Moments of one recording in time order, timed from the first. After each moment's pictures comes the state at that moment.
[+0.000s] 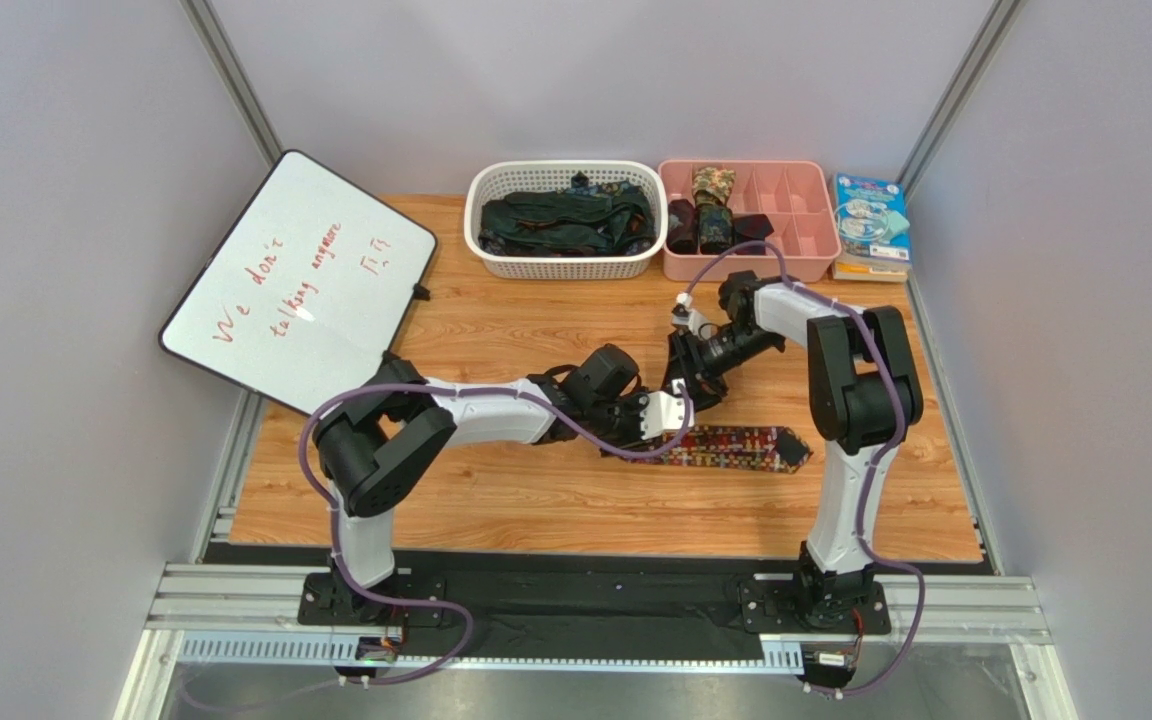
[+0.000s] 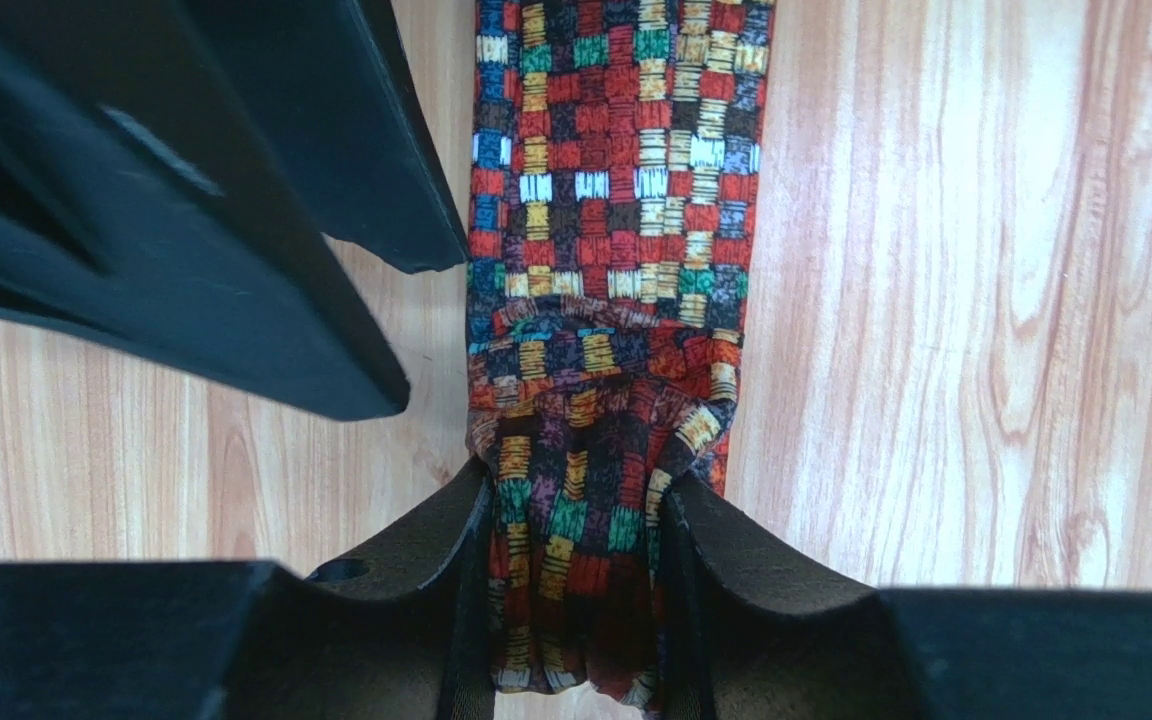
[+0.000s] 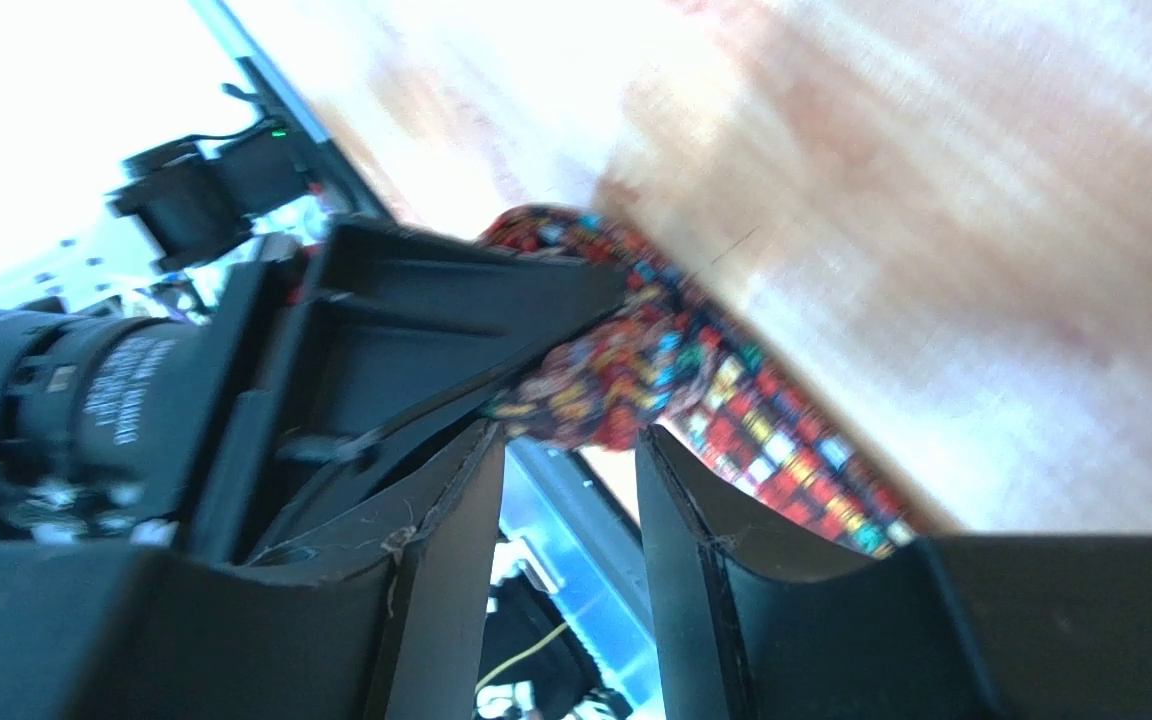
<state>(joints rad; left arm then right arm) -0.93 1.87 1.06 -0.01 0.35 0.53 0.20 2.04 1.34 -0.95 -0.93 -0.02</state>
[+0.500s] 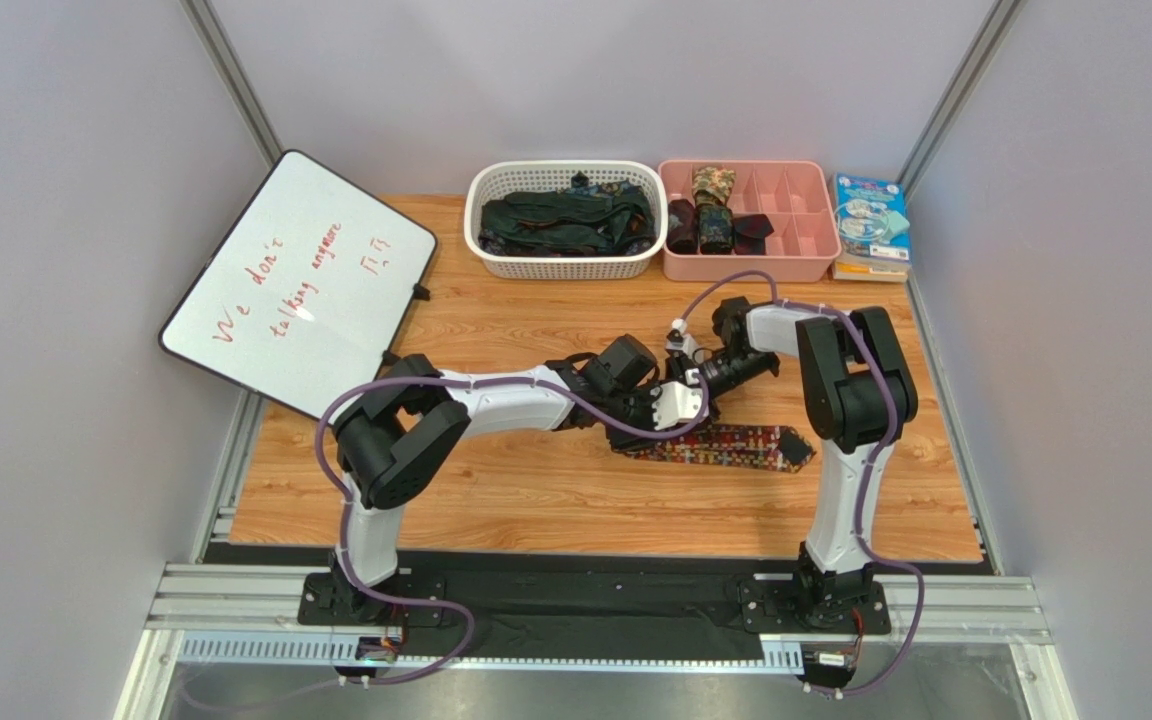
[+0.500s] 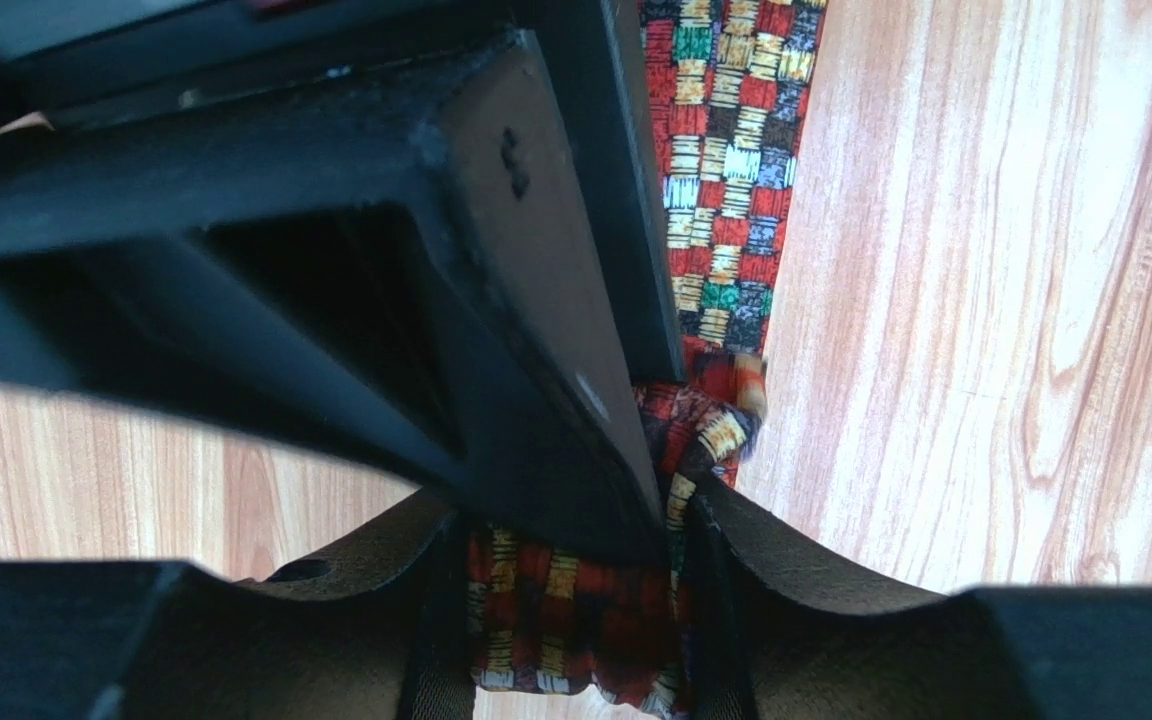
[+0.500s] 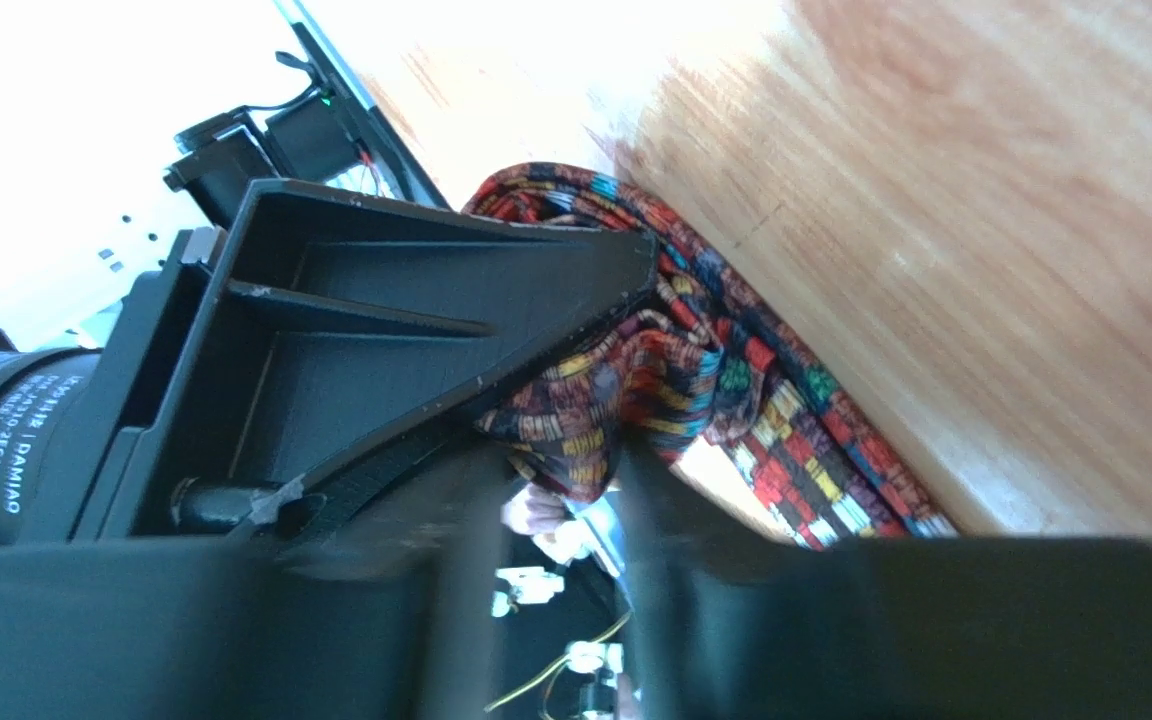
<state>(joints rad) -0.94 1.95 1.23 -0.19 0.29 0.50 0.22 2.04 1.20 -0.85 -1.02 0.04</state>
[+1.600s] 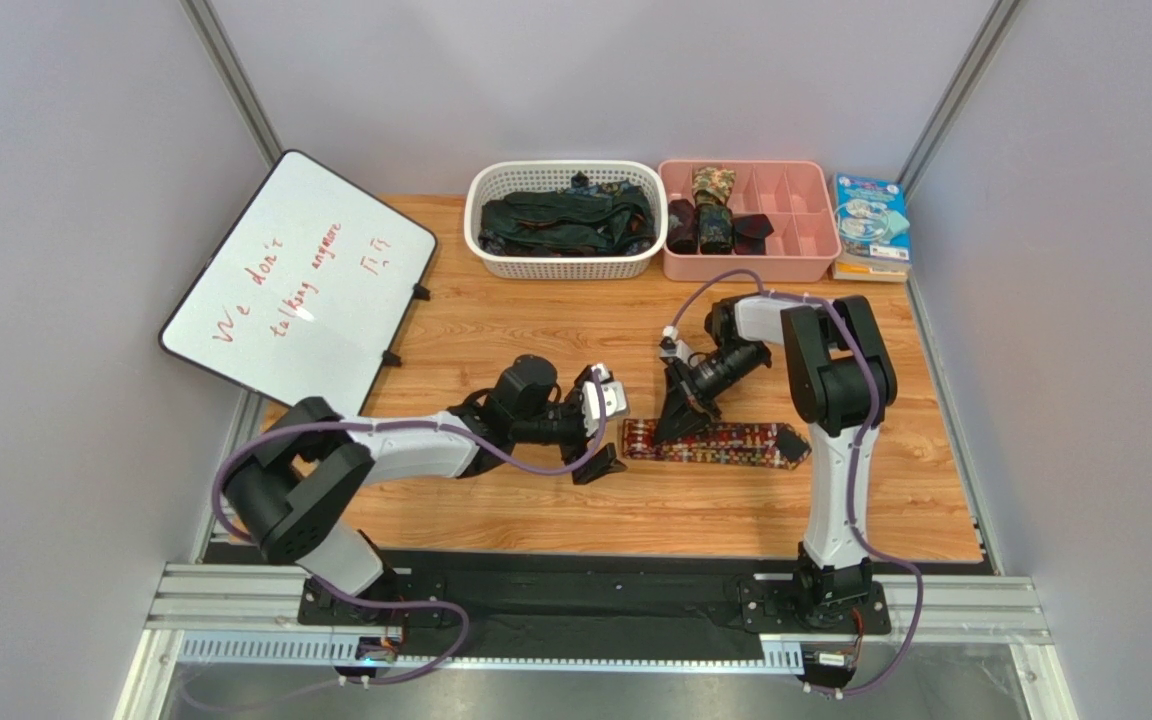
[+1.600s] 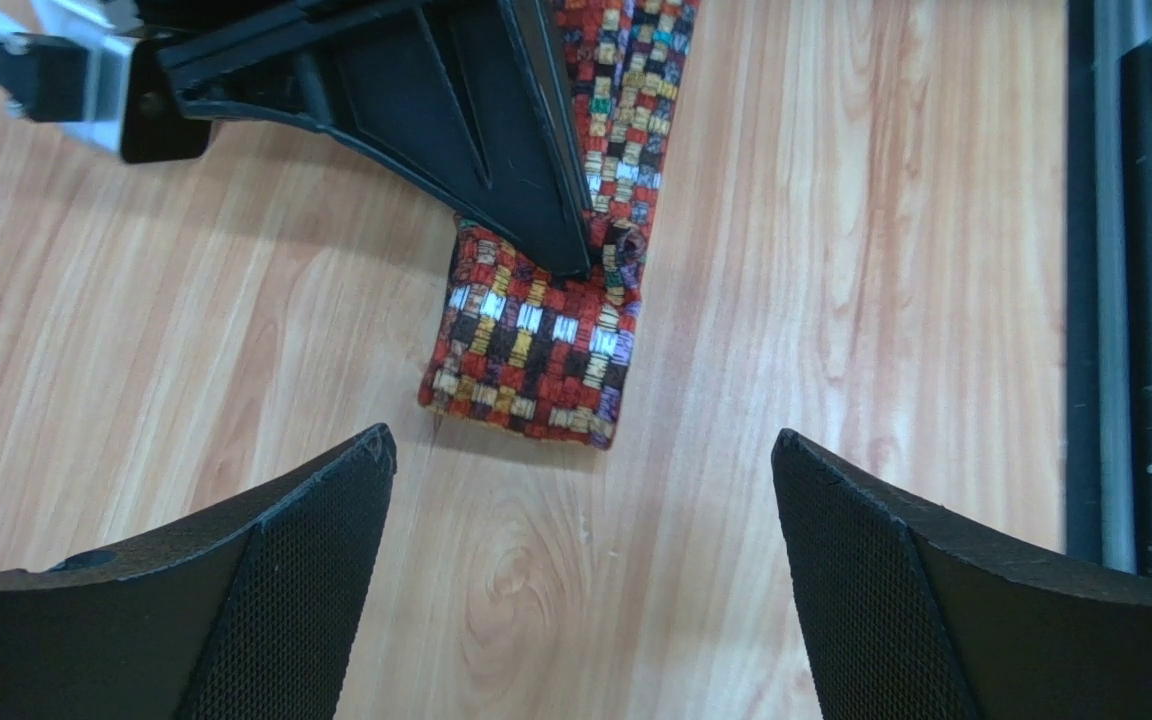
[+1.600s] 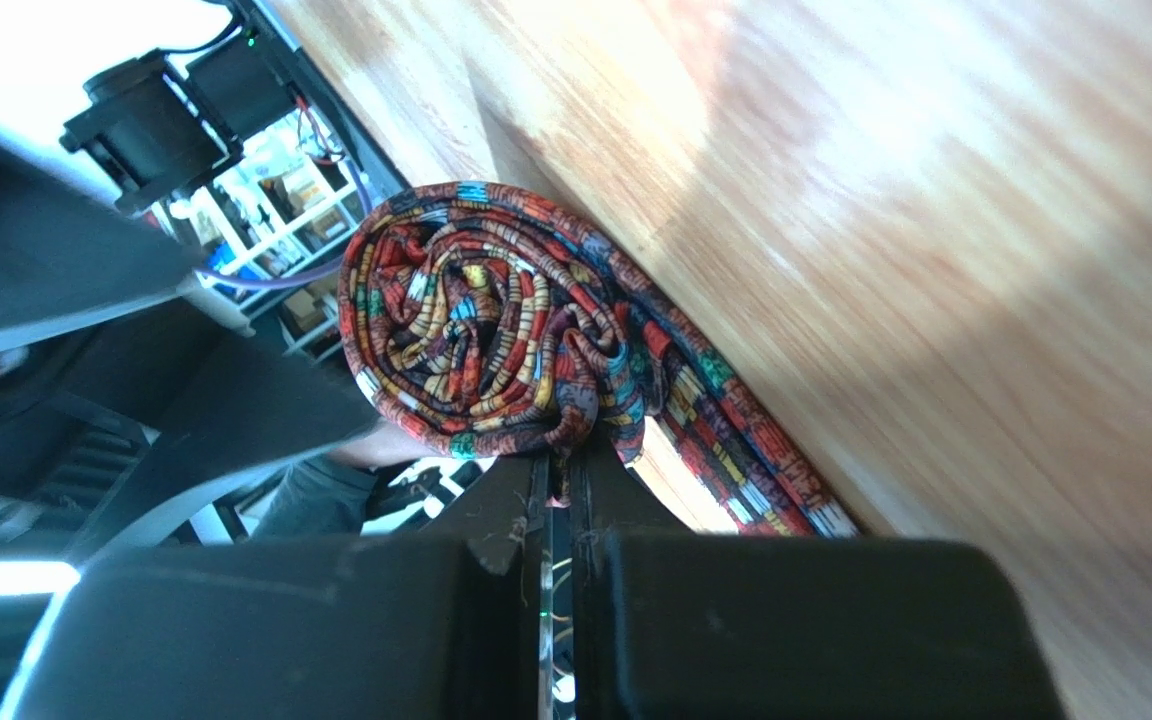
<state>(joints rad) -0.82 1.54 0.66 0.40 0.52 0.29 0.23 2.17 1.33 -1.05 -0.95 -0.09</state>
